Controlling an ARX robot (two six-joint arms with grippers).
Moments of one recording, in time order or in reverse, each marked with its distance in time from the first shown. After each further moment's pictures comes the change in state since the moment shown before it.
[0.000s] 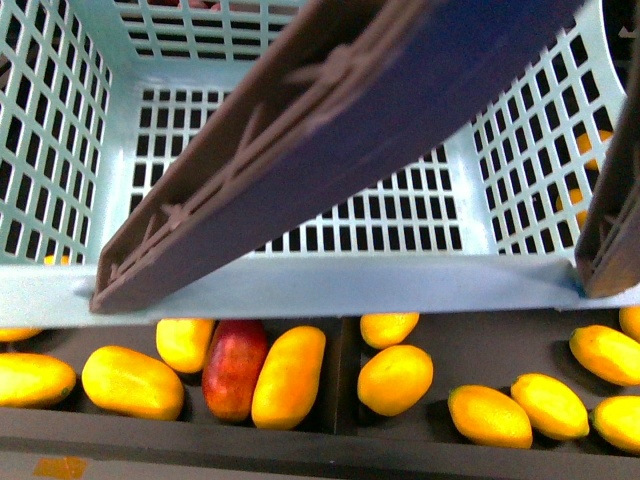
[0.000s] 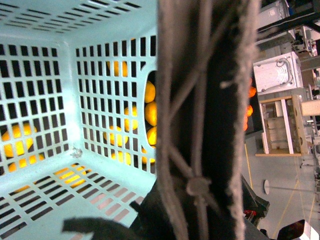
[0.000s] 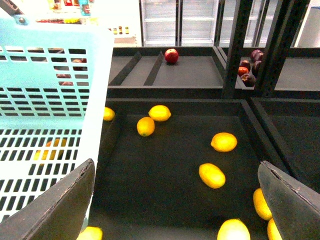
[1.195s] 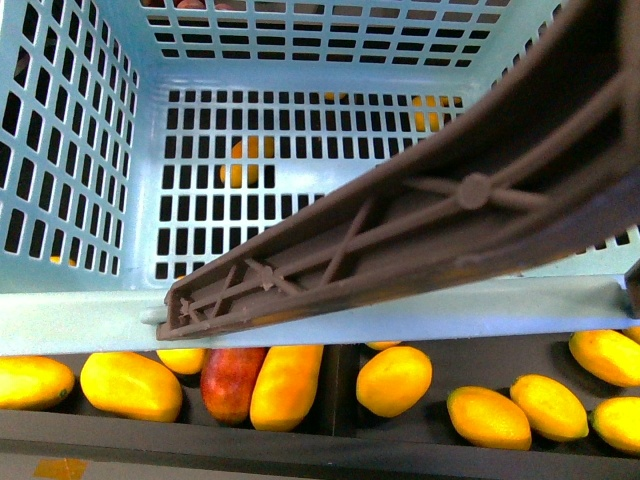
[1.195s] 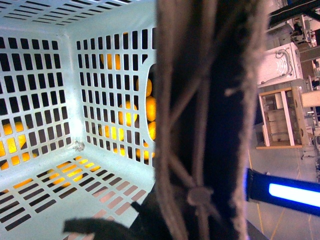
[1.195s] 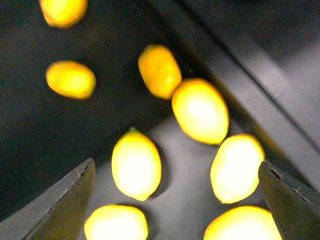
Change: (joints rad) left arm -0.037 0.000 -0.014 0.018 -0.007 0.006; right arm -0.480 1.968 0.593 0.626 -0.019 0.248
